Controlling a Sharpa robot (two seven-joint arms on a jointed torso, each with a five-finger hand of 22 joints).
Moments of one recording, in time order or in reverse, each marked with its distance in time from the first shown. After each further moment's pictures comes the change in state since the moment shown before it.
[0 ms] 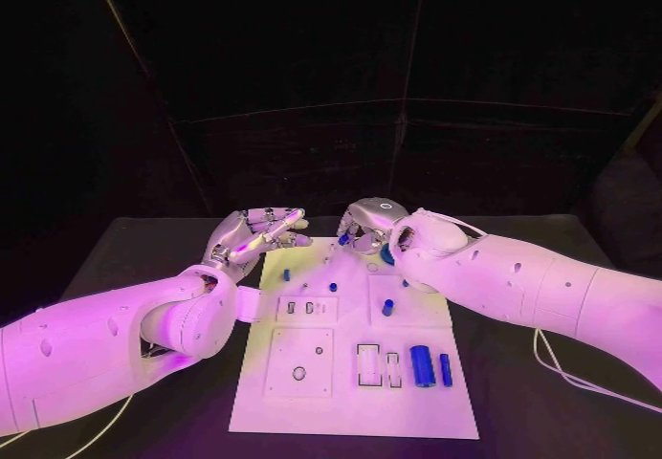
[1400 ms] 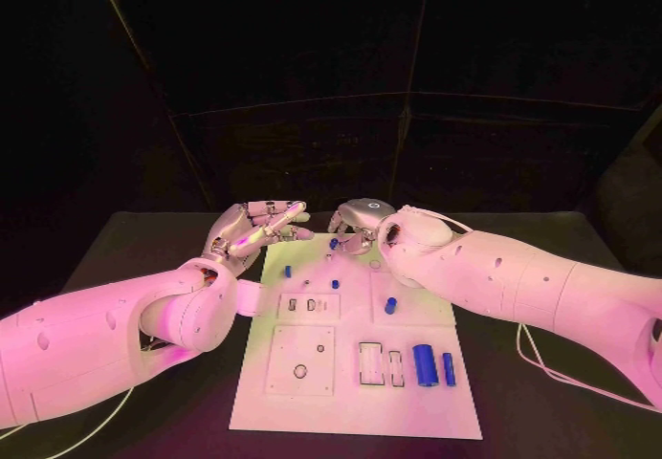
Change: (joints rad) left arm 0.020 -0.004 0.000 0.009 0.000 0.004 -0.002; left_hand 0.004 0.004 0.000 -0.006 0.000 0.000 0.000 -0.003 0.000 0.000 0.000 -0.004 0.000 0.000 0.000 -0.005 0.001 0.000 0.000 0.000 0.000 -0.001; right arm 0.005 0.062 0.000 -0.062 0.005 0.066 -0.010; right_hand -0.027 -0.071 -0.029 0.063 -0.013 -0.207 0.045 -0.029 -0.016 -0.202 0.056 -0.032 -0.036 0.000 0.032 -0.053 -0.107 0.000 -0.074 0.045 -0.047 -0.103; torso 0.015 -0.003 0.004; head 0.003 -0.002
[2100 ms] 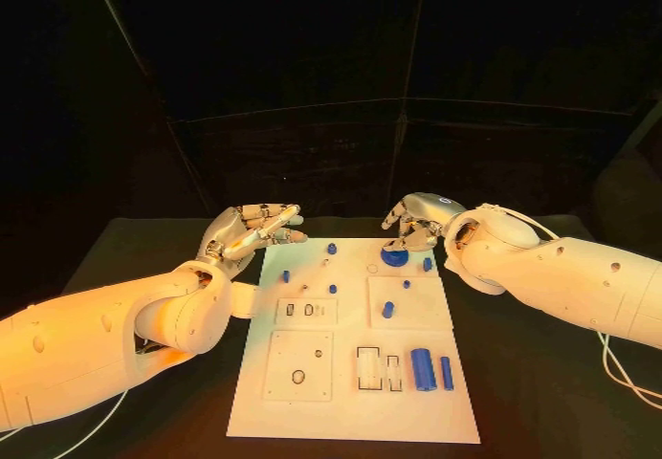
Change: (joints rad) left arm 0.001 -0.013 0.000 -0.016 0.000 0.005 -0.001; left_hand 0.000 0.000 0.000 0.000 0.000 0.000 0.000 -0.001 0.000 0.000 0.000 0.000 0.000 0.000 0.000 0.000 0.001 0.000 0.000 0.000 0.000 -0.001; right arm 0.013 -0.337 0.040 0.282 0.116 -0.022 -0.048; right_hand -0.030 -0.073 -0.156 0.093 0.112 0.040 -0.046 0.011 0.009 0.282 -0.072 0.313 0.203 -0.002 -0.045 0.126 0.164 0.000 0.110 -0.049 0.083 0.165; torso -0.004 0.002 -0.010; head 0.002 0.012
